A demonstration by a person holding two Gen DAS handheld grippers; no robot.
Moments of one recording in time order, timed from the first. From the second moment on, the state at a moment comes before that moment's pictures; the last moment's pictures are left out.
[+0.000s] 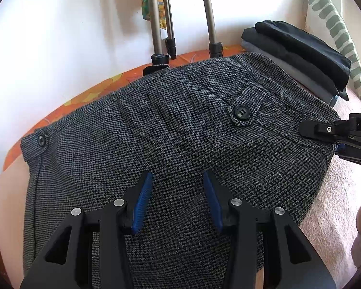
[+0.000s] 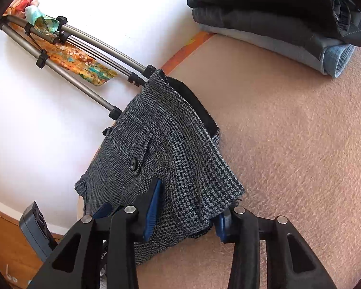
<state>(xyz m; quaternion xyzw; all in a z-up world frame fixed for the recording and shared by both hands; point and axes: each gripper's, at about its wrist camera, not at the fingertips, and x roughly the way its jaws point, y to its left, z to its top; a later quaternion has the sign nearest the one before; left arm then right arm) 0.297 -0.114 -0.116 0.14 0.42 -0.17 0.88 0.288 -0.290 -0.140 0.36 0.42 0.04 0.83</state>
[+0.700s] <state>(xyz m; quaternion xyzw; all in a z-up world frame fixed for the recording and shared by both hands) 0.253 0.016 -0.077 0.00 0.41 -0.12 0.90 0.288 -0.184 -0.020 0.12 0.31 0.10 0.94</state>
